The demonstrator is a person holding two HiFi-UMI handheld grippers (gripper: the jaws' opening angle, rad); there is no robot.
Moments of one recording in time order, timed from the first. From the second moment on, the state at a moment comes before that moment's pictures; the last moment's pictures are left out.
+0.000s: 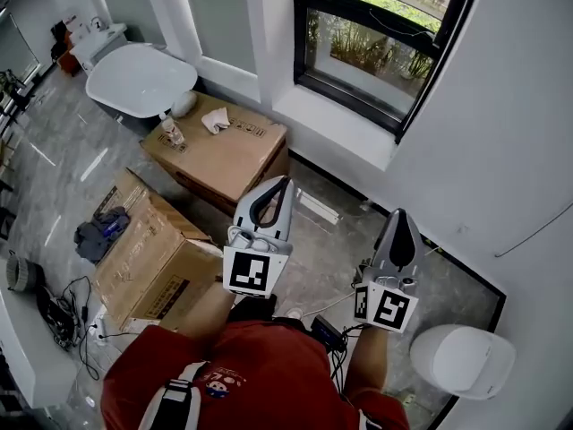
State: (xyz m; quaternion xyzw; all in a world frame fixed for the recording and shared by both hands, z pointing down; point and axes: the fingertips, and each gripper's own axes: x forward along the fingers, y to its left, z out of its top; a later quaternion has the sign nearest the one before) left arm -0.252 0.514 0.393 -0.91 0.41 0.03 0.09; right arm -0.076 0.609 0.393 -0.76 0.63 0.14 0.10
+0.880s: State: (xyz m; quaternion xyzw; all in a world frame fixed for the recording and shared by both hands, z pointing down) left arm -0.247 0.359 0.394 -0.90 0.42 0.07 0.08; right arm -0.070 0.450 0.388 -0.76 0.63 0.15 0.06
